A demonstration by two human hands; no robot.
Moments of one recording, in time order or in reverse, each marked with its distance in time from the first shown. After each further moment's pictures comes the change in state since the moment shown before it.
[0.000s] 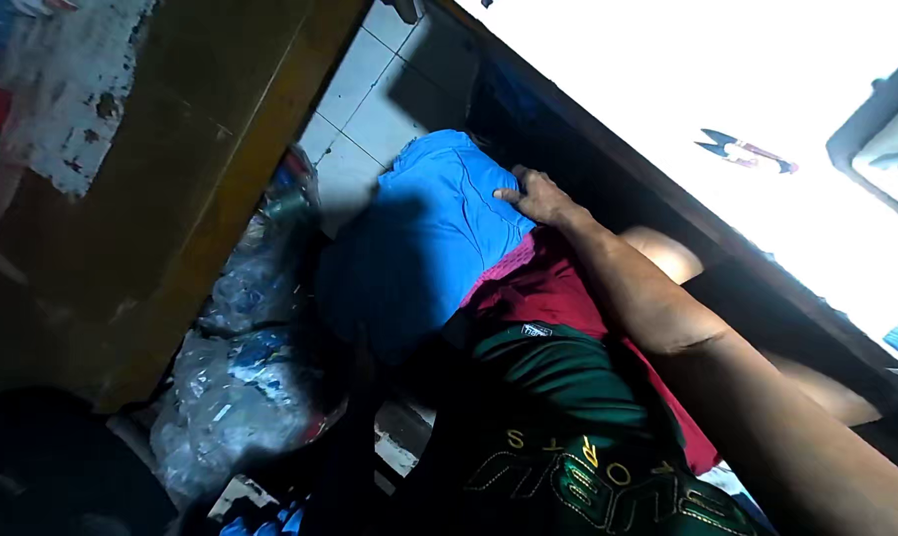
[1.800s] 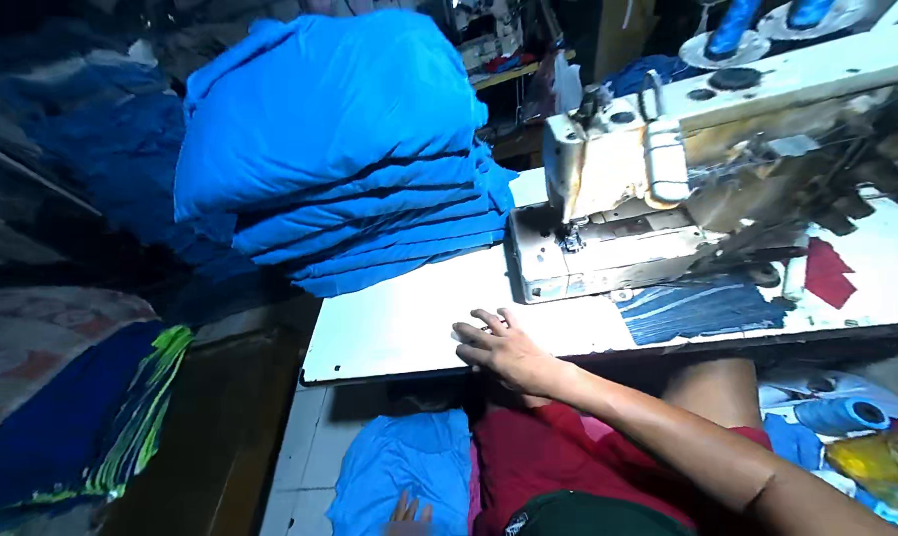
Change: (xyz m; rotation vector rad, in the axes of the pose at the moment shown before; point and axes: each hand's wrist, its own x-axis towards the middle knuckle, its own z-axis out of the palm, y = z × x) left_hand 0.075 0.009 0.158 0.815 -0.486 1.138; right_hand -0.214 -0.008 -0.140 -0.576 0.813 -0.285
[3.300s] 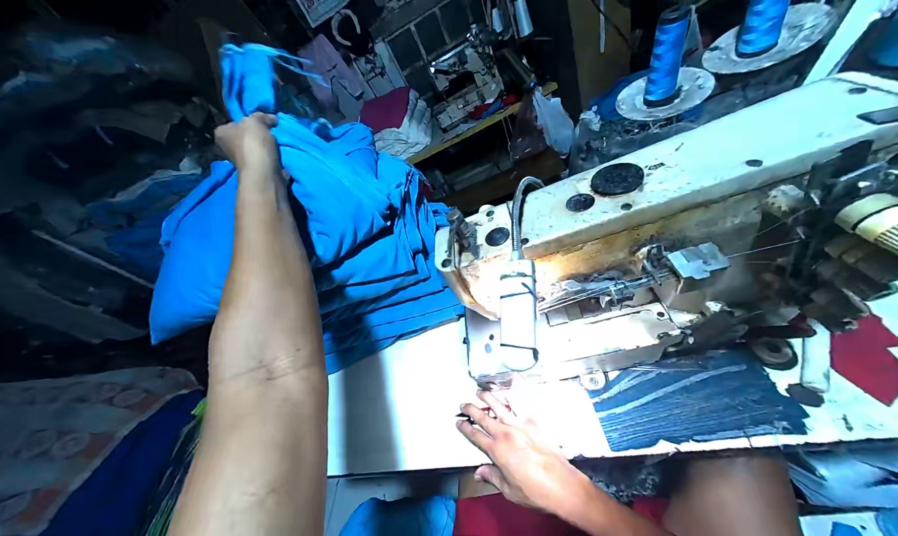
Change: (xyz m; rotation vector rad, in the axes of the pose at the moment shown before) left_hand 0.632 0.459 -0.302 -0.742 0.503 0.055; right_hand -0.059 0.052 -0.016 0.324 -0.028 0.177
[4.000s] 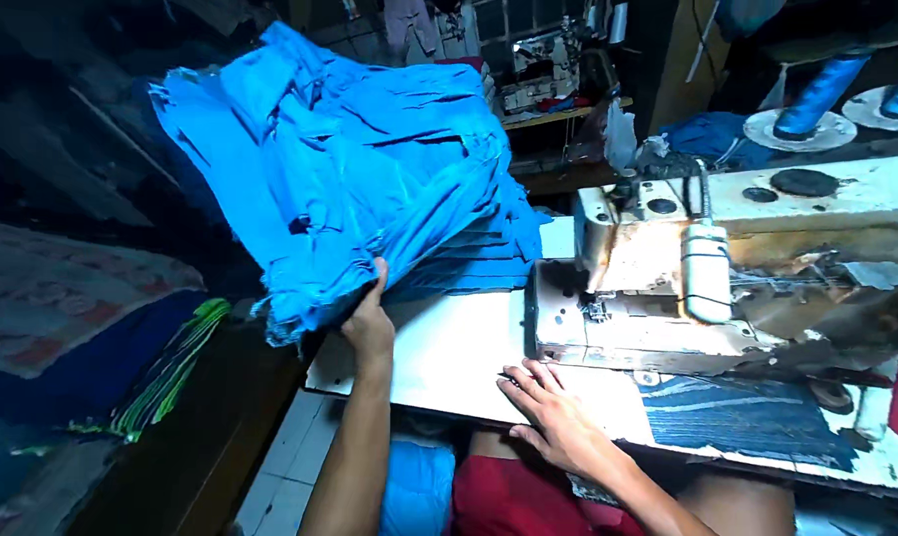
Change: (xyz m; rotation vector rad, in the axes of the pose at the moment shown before) left_hand -0.283 -0.165 -0.168 -0.661 0.246 0.136; right_hand 0.007 -0.002 0.006 -0.274 -0.032 -0.020
